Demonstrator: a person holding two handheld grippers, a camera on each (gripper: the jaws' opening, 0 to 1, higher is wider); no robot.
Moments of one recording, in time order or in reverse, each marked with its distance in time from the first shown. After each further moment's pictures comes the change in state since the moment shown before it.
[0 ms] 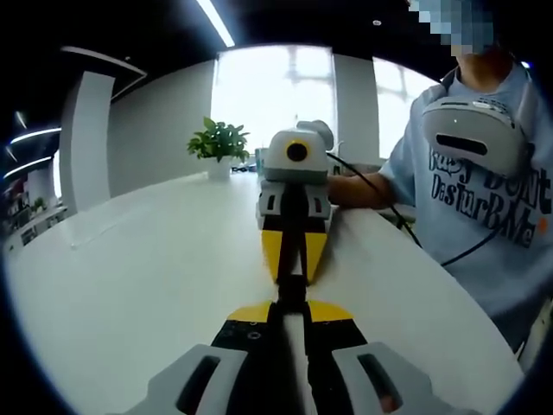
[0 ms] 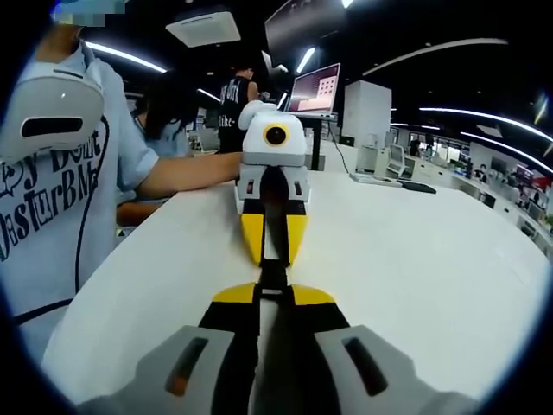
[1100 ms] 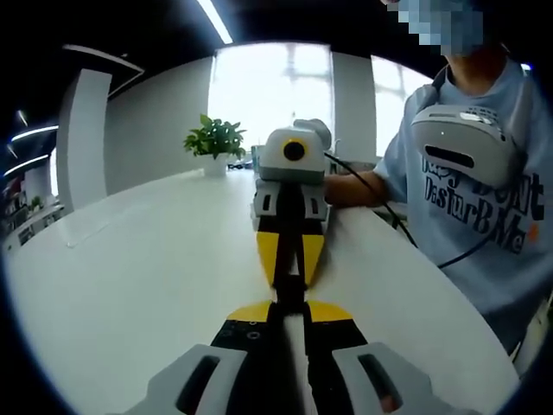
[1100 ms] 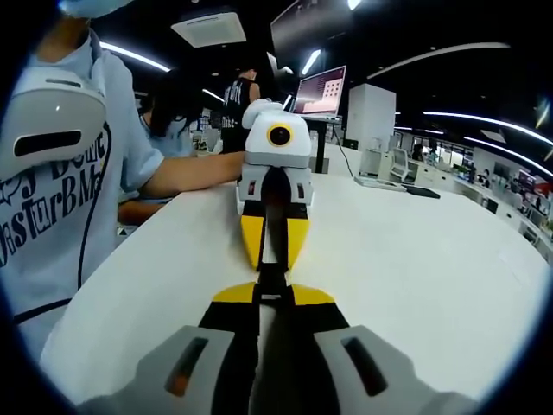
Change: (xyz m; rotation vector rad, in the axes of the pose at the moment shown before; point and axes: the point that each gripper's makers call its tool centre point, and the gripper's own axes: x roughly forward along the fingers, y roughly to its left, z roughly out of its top) left arm -0.001 -0.003 0.001 0.000 0.017 -0.020; right arm 0.005 0.002 0.003 -0.019 -0.010 0.013
